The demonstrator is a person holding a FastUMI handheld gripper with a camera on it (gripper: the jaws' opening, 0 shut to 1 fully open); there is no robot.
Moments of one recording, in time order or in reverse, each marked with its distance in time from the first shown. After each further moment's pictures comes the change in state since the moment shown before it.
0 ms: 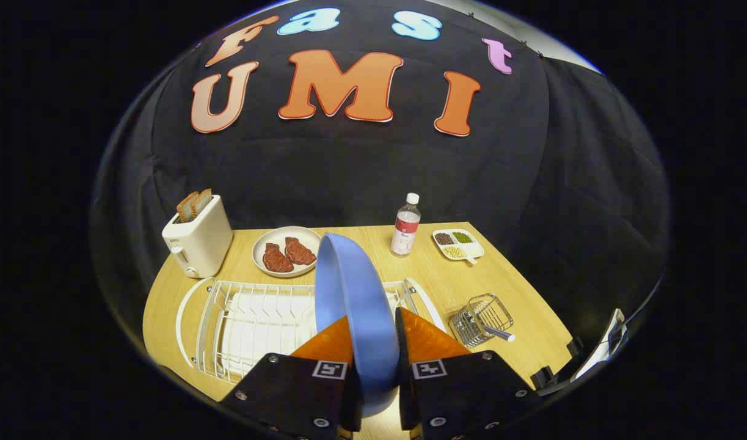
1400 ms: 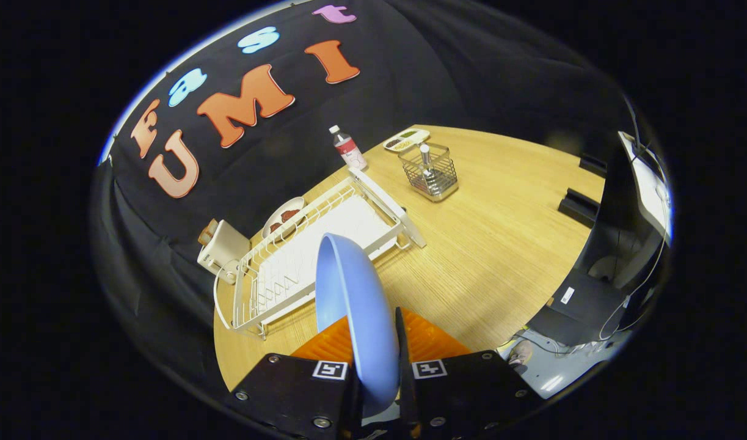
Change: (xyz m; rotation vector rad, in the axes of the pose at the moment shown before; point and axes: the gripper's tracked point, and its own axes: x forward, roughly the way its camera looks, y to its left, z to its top) arm -0.084 -0.041 -0.215 0.613 0.204 0.148
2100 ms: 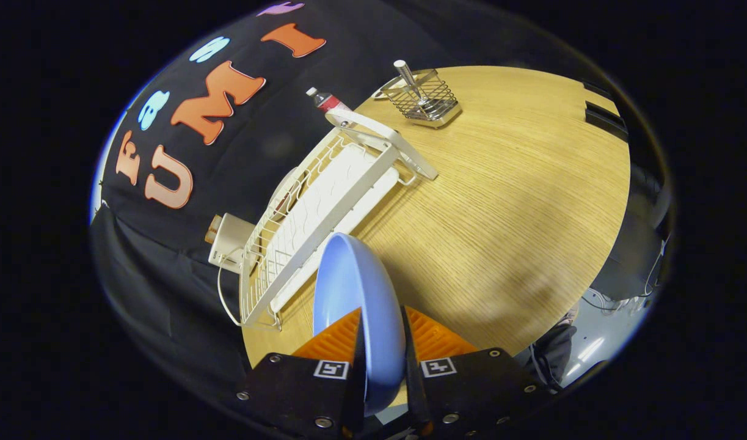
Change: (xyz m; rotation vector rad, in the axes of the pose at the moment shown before) arm 0.043 0.005 -0.055 0.159 0.197 0.088
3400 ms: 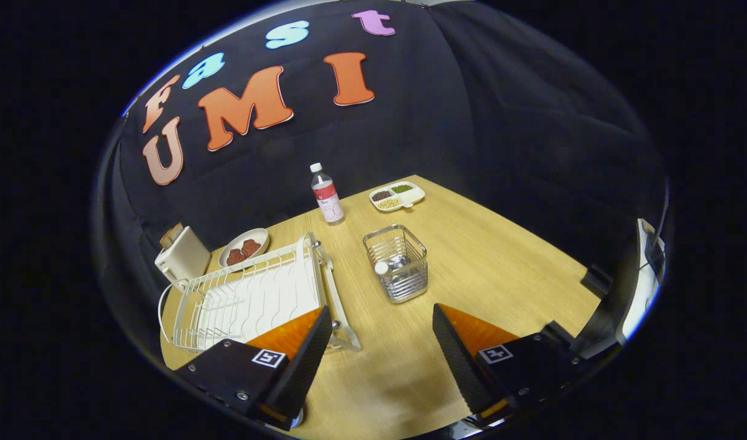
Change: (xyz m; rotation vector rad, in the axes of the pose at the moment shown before) arm -0.039 -0.027 0.253 -0.501 -0.417 -0.189
